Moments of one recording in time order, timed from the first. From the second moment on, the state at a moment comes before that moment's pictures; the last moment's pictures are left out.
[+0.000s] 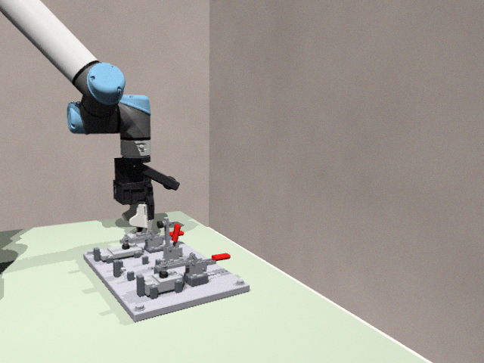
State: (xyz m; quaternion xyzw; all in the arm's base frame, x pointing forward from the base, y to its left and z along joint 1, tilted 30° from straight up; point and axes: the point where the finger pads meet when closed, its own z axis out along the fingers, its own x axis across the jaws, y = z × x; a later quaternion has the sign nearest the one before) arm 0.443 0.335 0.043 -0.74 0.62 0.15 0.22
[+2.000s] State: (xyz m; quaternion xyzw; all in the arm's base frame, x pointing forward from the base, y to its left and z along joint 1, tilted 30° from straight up) arm 0.440 0.296 0.110 -0.74 0.62 0.15 0.22
